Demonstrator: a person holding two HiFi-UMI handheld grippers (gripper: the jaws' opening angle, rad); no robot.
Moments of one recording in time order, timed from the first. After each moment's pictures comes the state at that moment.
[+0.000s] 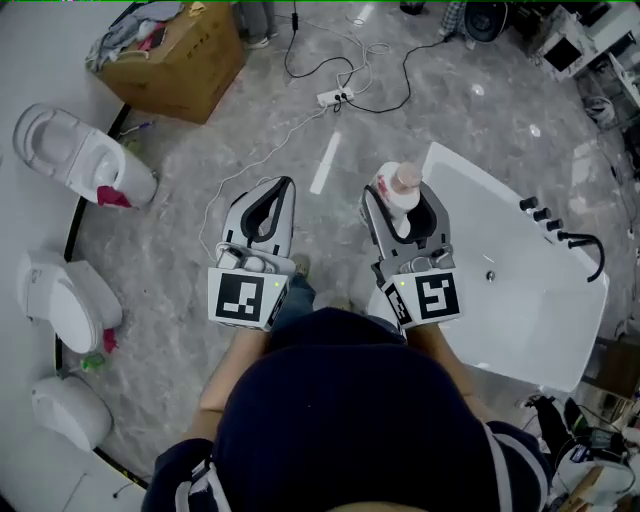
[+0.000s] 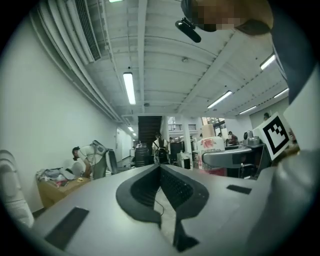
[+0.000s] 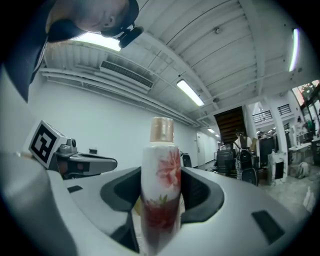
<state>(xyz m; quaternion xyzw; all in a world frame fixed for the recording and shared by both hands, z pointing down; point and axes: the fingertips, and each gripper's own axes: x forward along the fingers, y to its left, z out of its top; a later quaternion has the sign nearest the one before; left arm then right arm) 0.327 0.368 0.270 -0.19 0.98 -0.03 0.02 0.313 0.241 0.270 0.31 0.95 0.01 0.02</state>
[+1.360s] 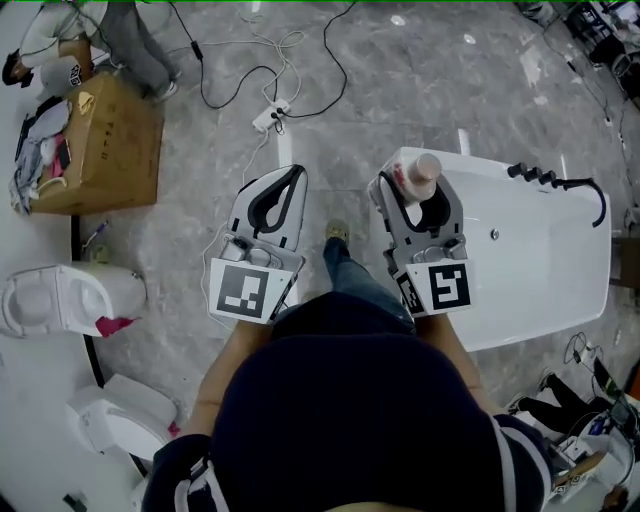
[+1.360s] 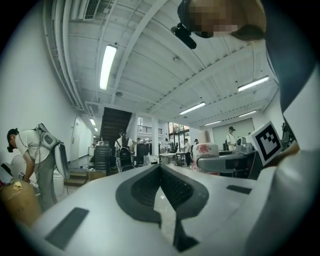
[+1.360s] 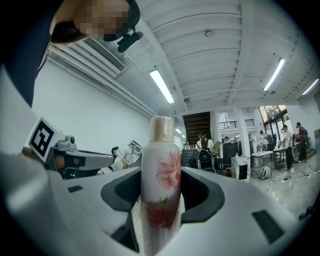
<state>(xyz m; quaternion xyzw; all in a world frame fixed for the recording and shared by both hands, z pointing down) 0.027 0.286 0.288 -0.41 0.91 0.00 0.01 0.058 0.165 0.296 0.10 0.99 0.01 0.01</state>
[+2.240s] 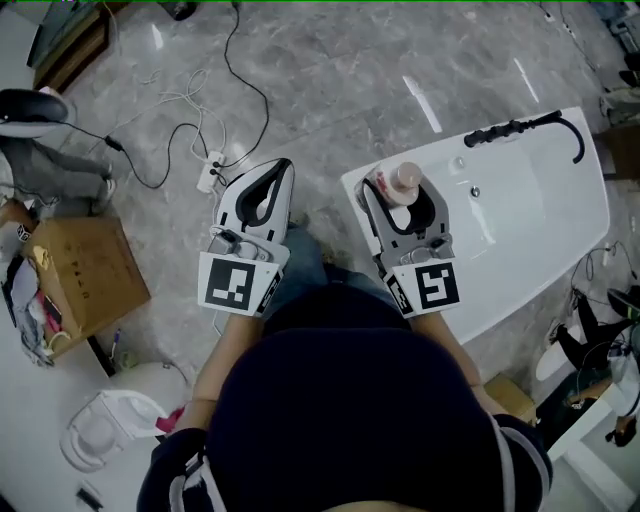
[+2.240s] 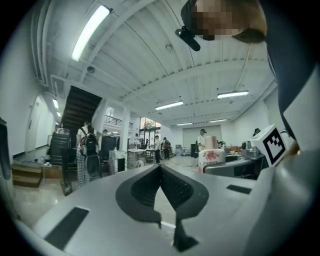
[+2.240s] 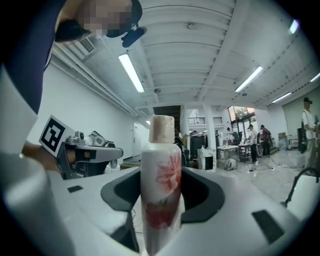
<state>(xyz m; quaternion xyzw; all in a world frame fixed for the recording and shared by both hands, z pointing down) -0.145 0.054 0.313 -0.59 0.81 -0.01 -0.03 -0.058 -0.035 0.334 -0.07 1.00 -0.02 -0.05</state>
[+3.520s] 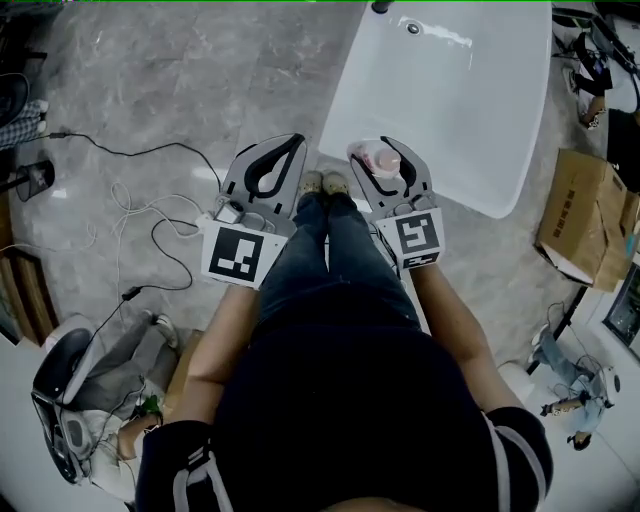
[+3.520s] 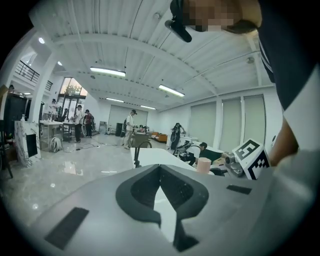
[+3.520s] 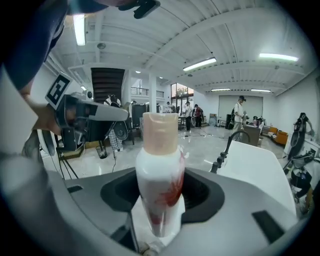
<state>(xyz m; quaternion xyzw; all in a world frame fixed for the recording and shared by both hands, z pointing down) -0.160 -0.127 0.412 -0.90 0.42 -0.07 -0.11 -0.062 -0.112 0.496 -0.43 0.87 -0.11 -0.22</state>
